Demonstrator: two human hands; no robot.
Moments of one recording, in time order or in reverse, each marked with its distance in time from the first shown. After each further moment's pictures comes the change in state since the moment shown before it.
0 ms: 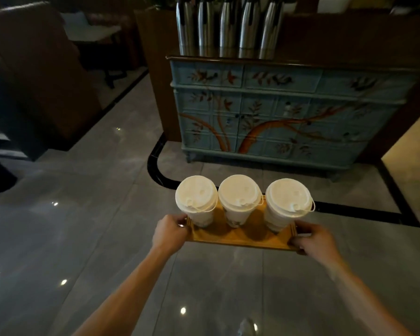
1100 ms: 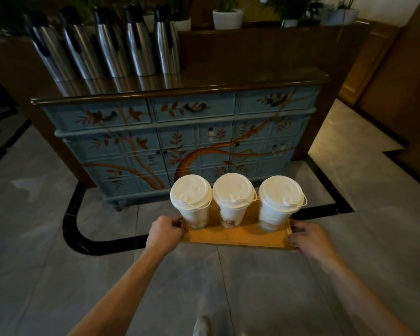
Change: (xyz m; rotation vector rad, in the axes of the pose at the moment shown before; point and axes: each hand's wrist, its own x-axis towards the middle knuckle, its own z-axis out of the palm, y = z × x) left_hand 0.306 0.231 0.146 0.132 -0.245 0.176; right_hand 0.269 0.003 -0.172 0.068 0.246 0.177
